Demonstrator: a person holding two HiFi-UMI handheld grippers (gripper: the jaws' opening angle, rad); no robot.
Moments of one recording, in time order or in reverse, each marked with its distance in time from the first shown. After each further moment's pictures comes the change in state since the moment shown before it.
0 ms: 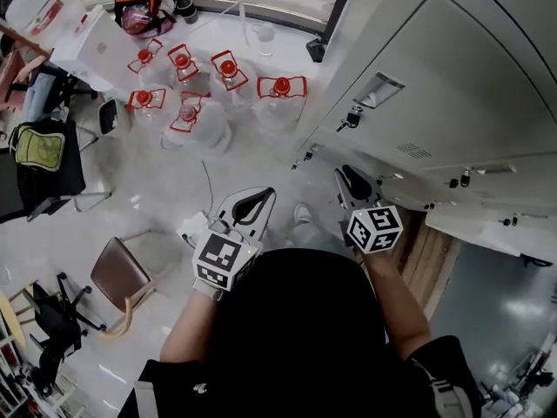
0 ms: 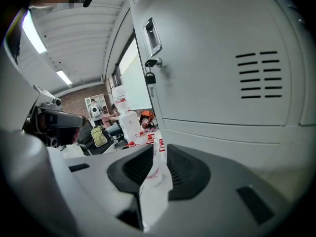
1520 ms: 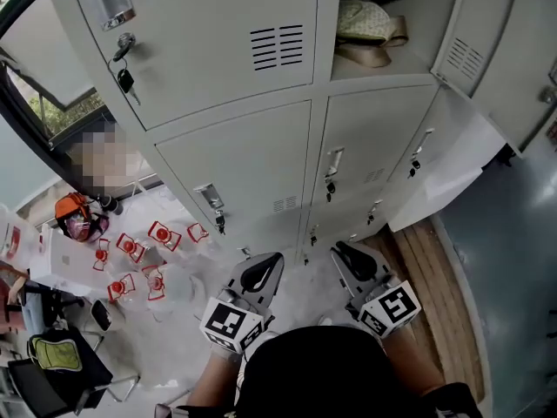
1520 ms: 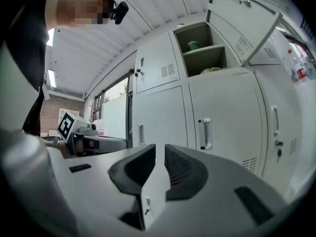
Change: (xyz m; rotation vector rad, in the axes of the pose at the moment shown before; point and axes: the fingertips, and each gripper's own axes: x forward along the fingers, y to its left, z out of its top) left arm 0.044 -0.214 0.135 0.244 -0.197 -0.573; right arm -0.290 0.009 0.140 -0.101 -0.480 -0.358
